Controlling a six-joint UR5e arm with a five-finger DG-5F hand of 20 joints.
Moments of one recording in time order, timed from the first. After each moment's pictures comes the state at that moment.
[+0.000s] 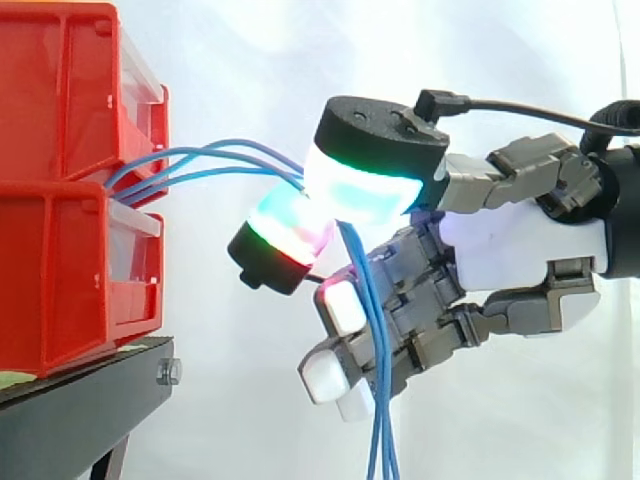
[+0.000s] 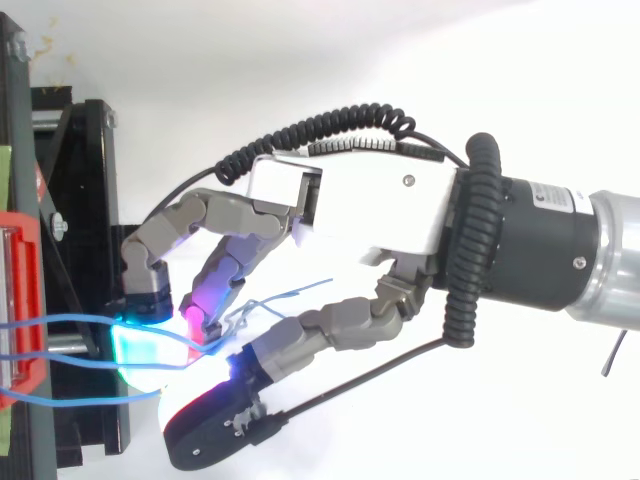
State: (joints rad) arm 0.20 -2.32 -1.03 -3.02 -1.21 -0.19
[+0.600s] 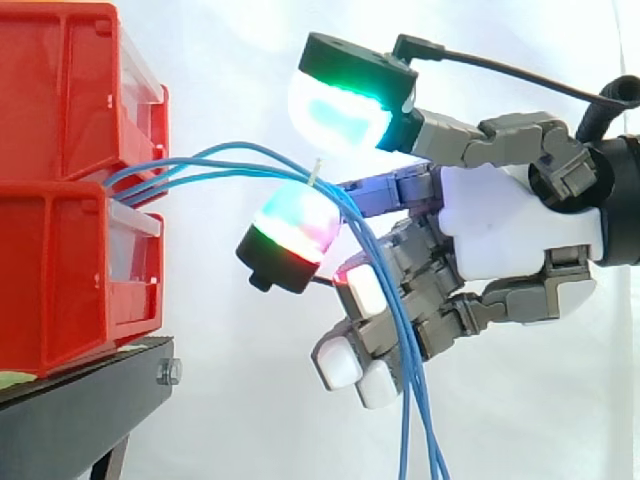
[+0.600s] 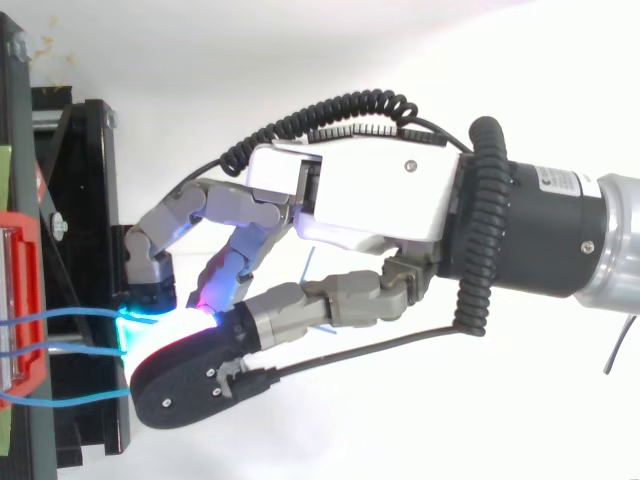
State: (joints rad) arm 0.19 -2.32 -1.01 -3.05 -1.24 -0.19
